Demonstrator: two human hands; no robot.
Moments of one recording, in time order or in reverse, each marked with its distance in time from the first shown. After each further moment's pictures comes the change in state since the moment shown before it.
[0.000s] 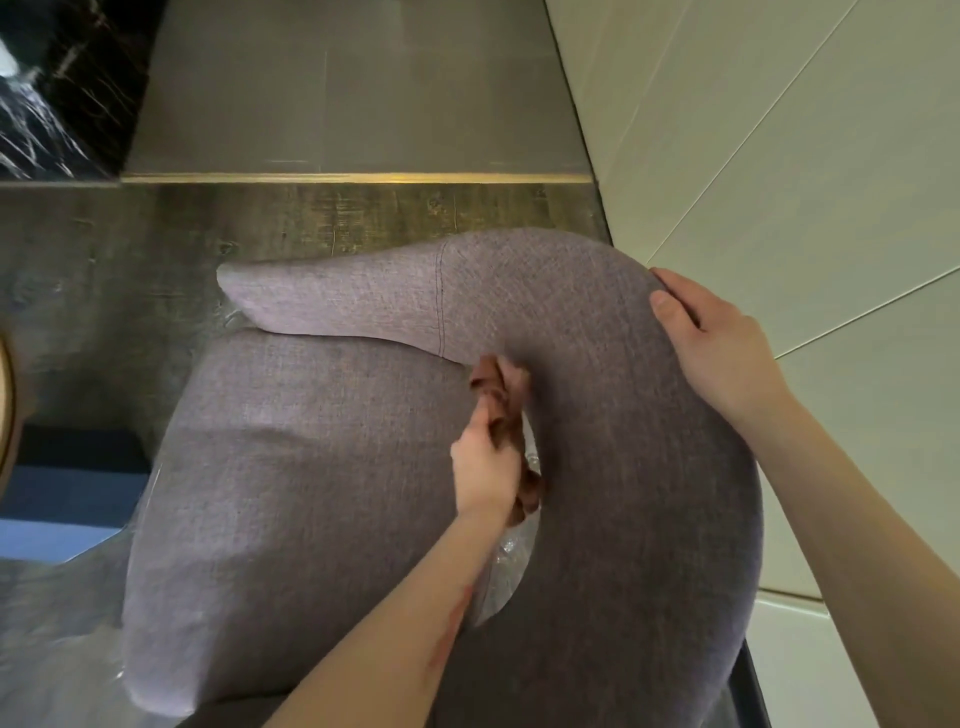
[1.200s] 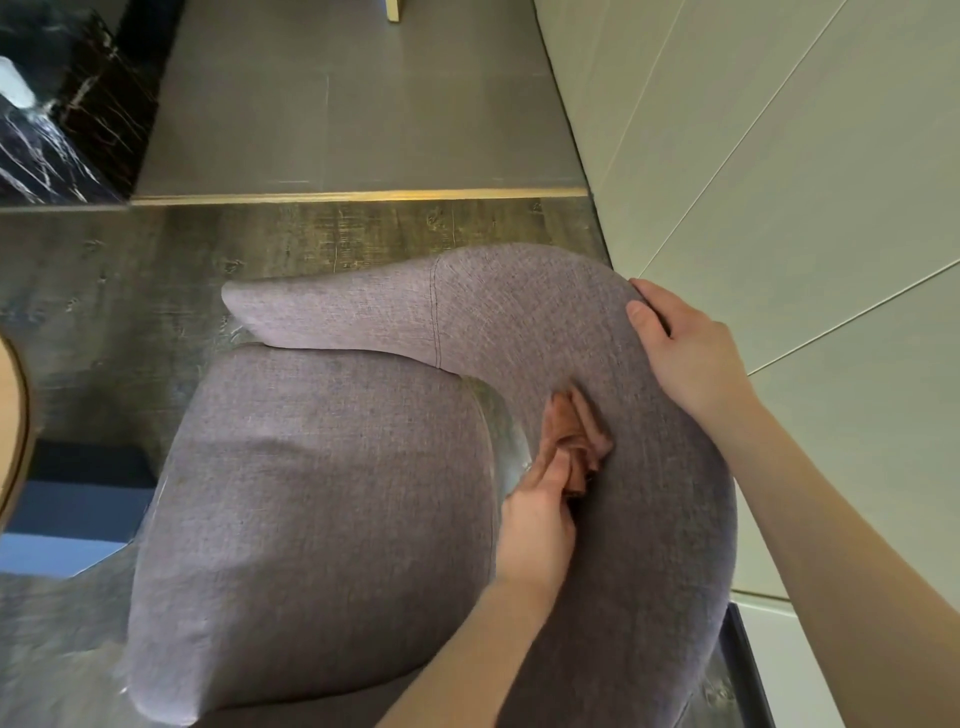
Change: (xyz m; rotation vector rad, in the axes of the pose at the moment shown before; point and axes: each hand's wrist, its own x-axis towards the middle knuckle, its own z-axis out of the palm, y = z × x) left_hand -0.051 -0.005 0.029 0.222 -0.127 0.475; right_hand 0.002 0.001 0.003 -0.032 0.005 0.014
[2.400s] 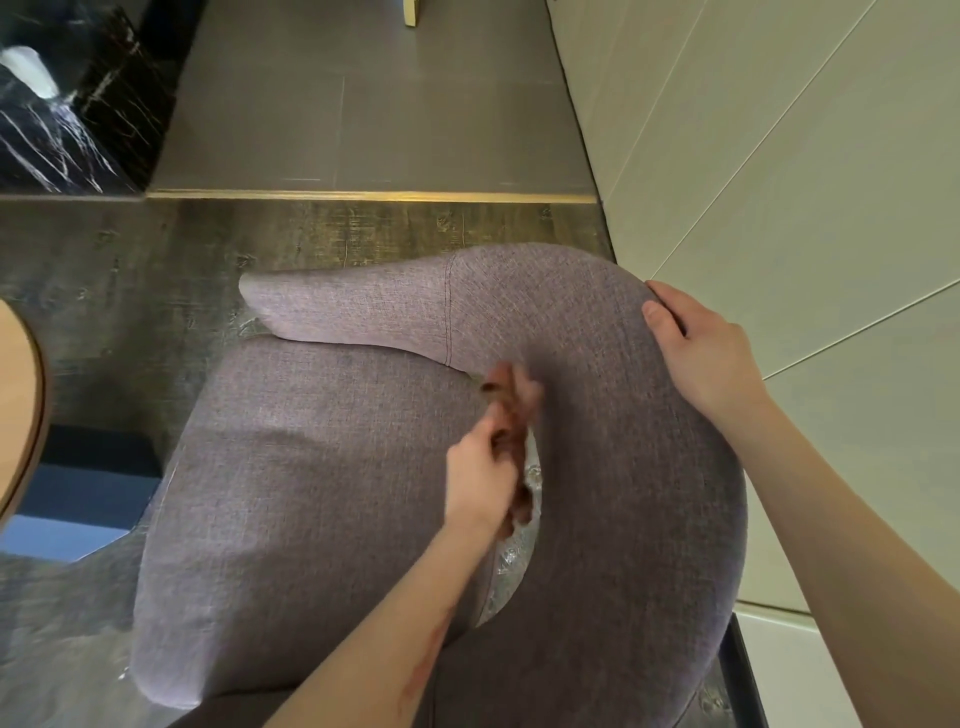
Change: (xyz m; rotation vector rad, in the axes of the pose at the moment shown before) left_hand 0.028 -0.022 -0.049 -0.095 0.117 -0.317; right_hand -0.001 -0.002 -0.002 -0.022 -0.009 -0.013
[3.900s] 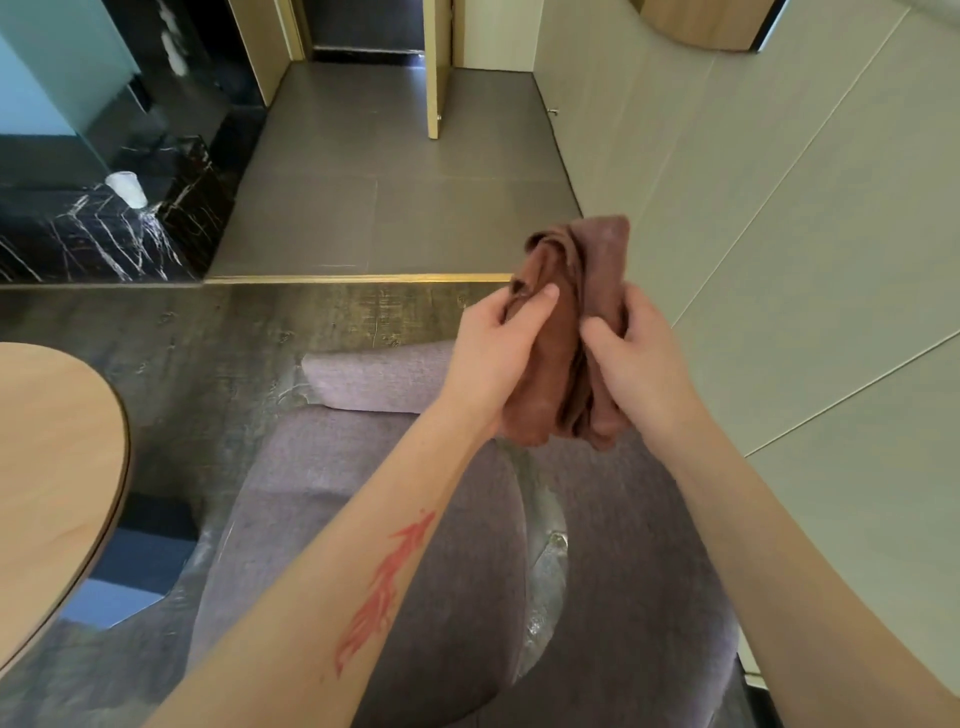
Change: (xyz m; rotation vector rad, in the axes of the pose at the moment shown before) left_hand 0.011 0.155 -0.119 -0.774 -0.135 0.201; right_hand -0.033 -0.129 -0.025 0.580 0.150 -0.160
